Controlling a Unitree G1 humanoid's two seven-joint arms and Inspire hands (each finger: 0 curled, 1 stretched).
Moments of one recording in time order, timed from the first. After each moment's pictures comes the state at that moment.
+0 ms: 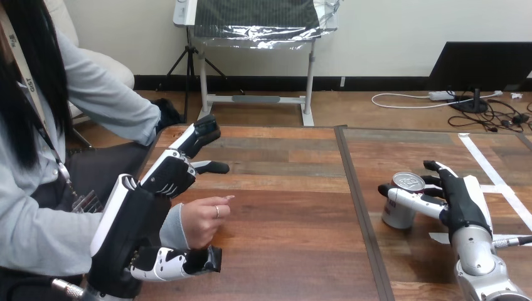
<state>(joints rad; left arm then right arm) 0.02 0.23 -0.01 0.47 -0.35 -1.15 -0.57 -0.61 -0.35 -0.05 1.35 -0.19 -0.34 -0.20</state>
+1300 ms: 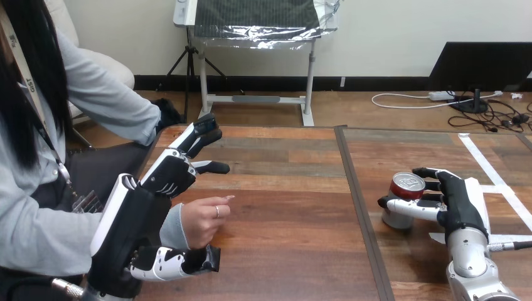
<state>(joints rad) 0.02 0.23 -0.01 0.46 -0.35 -1.14 -0.58 -0.60 -0.32 -0.06 1.35 -0.19 -0.34 -0.26</state>
